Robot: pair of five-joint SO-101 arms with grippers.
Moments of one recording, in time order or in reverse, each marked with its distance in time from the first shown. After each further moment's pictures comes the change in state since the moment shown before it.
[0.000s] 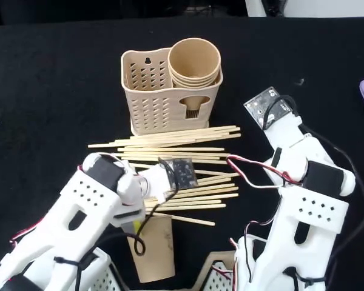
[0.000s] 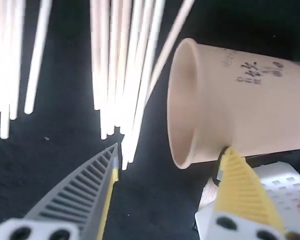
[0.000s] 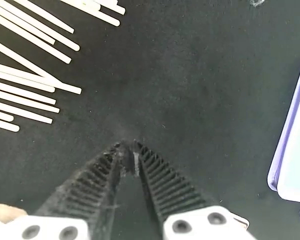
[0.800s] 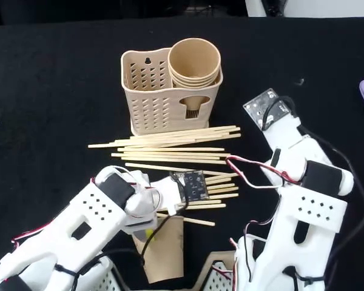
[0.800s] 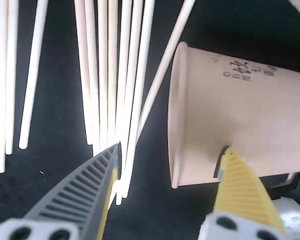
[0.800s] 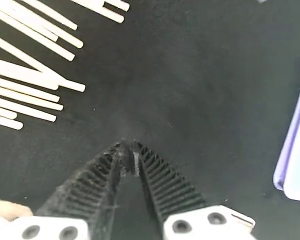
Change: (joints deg) left arm 8.1 -0.8 8.1 -10.2 7.4; right arm 0.0 0.0 1.8 0.0 0.0
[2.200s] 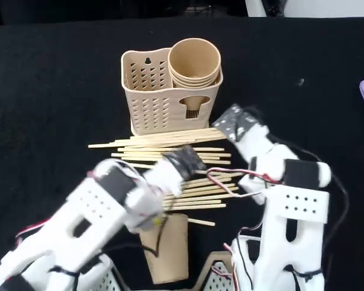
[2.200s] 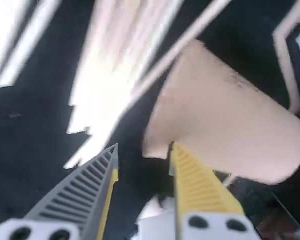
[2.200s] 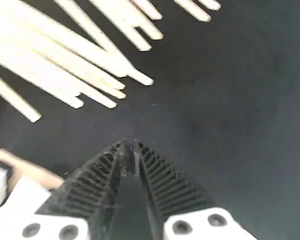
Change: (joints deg) left arm -2.3 -2.0 -14.1 15.5 22.2; right arm -12.3 0.0 3.7 7.3 0.0
